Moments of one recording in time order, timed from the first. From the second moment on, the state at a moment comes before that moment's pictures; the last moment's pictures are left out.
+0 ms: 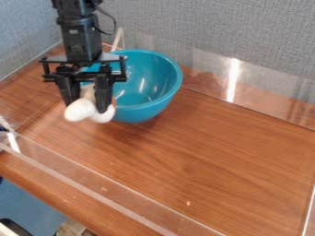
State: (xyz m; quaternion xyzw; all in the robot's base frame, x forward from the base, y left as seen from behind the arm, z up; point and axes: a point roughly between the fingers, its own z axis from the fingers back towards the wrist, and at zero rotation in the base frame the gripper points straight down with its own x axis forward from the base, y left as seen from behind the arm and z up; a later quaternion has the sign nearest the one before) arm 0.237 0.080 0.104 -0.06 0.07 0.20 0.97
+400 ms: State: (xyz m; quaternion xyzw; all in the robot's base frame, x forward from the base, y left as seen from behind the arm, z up) arm 0.253 0.080 0.089 -0.06 0.07 0.20 0.97
